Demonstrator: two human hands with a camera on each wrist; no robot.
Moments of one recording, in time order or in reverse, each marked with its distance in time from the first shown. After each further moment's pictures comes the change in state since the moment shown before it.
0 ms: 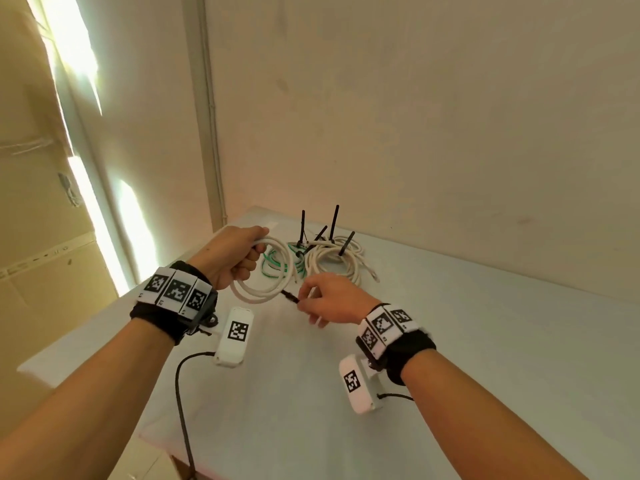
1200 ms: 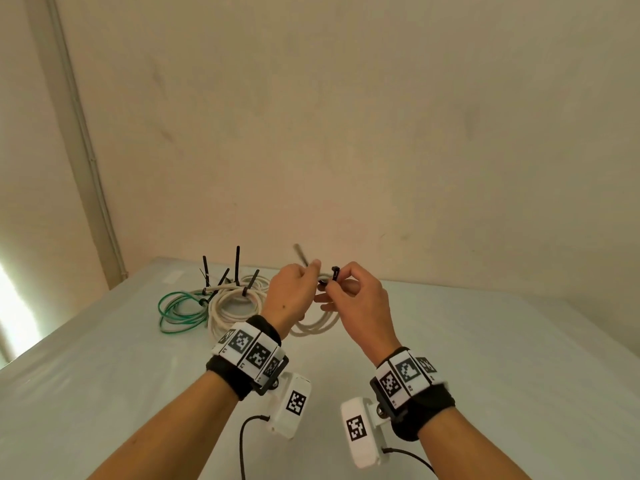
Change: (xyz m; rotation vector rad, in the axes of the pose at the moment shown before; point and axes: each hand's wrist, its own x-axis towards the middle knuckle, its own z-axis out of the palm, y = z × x) left_hand -0.030 0.031 0.238 0.181 -0.080 0.453; right_hand -0.136 0.056 -0.098 0.576 0.896 -0.094
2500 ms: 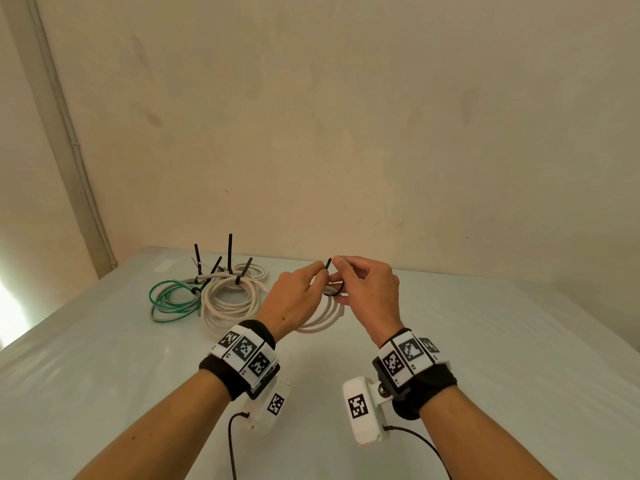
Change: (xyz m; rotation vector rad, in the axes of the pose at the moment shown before) left_hand -0.003 -0.028 0.011 0.329 -0.172 0.326; right_hand 0.010 0.010 -0.013 -0.037 0.145 0.066
